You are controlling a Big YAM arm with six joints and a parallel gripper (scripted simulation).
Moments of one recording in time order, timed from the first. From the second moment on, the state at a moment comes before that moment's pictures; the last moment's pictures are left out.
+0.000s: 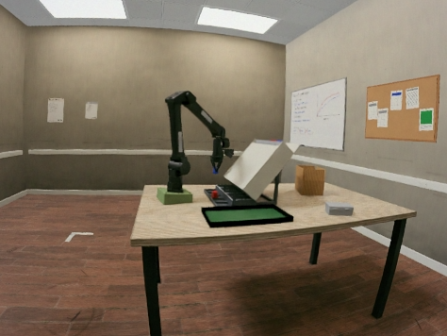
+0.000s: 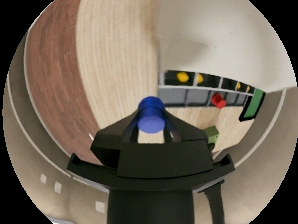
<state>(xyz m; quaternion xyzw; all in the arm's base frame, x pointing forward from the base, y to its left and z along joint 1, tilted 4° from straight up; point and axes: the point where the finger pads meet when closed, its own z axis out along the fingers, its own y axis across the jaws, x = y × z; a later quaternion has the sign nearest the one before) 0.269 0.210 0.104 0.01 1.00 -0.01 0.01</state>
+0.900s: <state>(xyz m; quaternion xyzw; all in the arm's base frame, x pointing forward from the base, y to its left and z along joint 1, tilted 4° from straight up) 0.246 0.003 0.104 0.04 1.00 0.00 0.03</state>
